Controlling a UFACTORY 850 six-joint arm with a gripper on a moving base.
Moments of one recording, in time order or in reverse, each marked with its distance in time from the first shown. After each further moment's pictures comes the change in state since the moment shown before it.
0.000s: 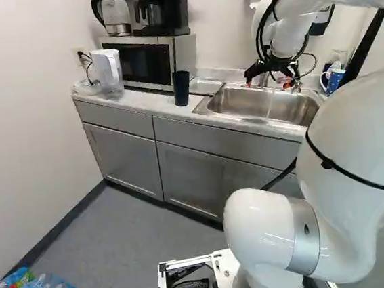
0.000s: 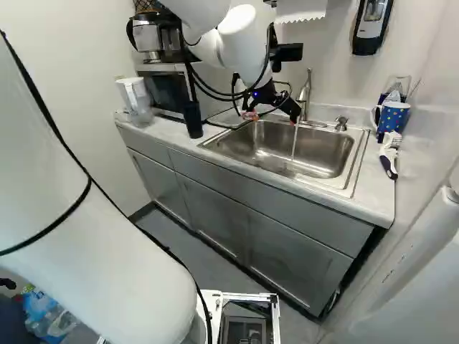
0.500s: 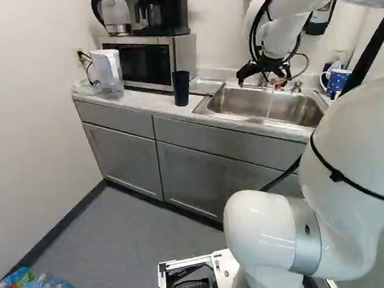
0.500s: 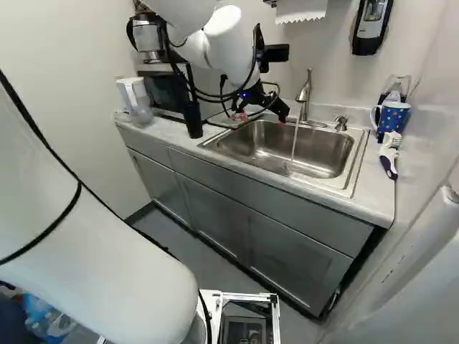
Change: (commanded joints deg) arm 4.1 3.1 2.8 0.0 0.0 0.0
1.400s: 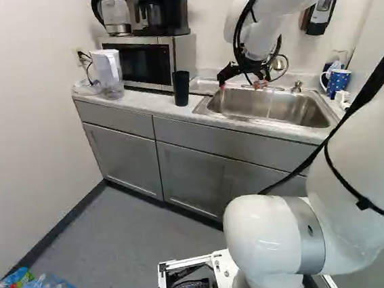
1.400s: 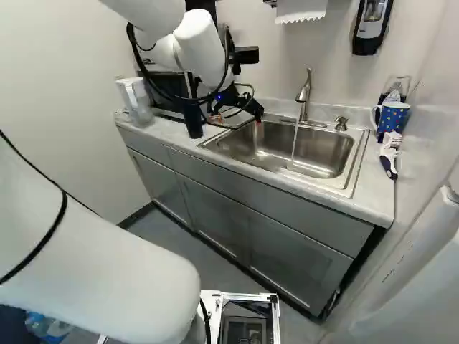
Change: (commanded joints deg) arm 9.3 4.1 3.6 0.0 0.0 0.0
